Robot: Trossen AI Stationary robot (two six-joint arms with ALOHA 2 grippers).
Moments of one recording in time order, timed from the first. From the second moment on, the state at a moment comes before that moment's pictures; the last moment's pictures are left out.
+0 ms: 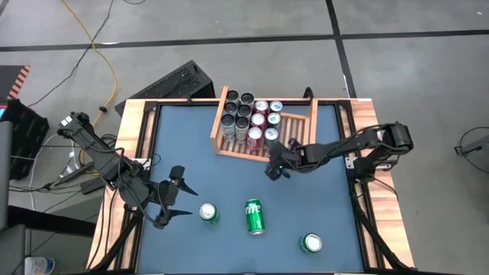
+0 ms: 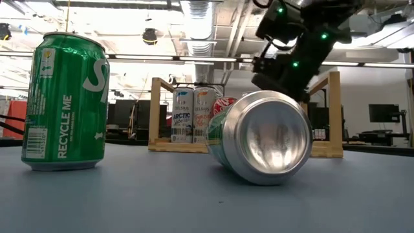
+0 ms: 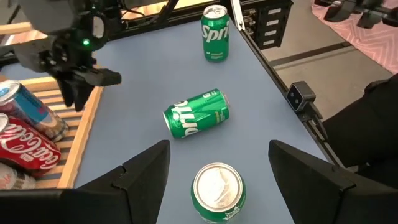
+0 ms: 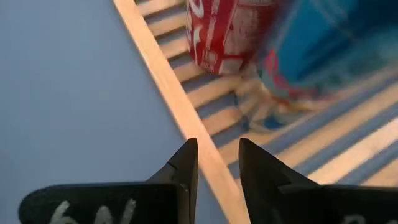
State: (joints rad) left arm -0.69 1.00 0.96 -0.46 -0.43 -0.14; right arm 0.02 1.58 0.86 -0.31 0.49 0.55
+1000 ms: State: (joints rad) left arm -0.69 1.00 0.96 -0.45 -0.46 -0.15; right arm -0.01 1.59 0.83 -0.18 0.61 0.60
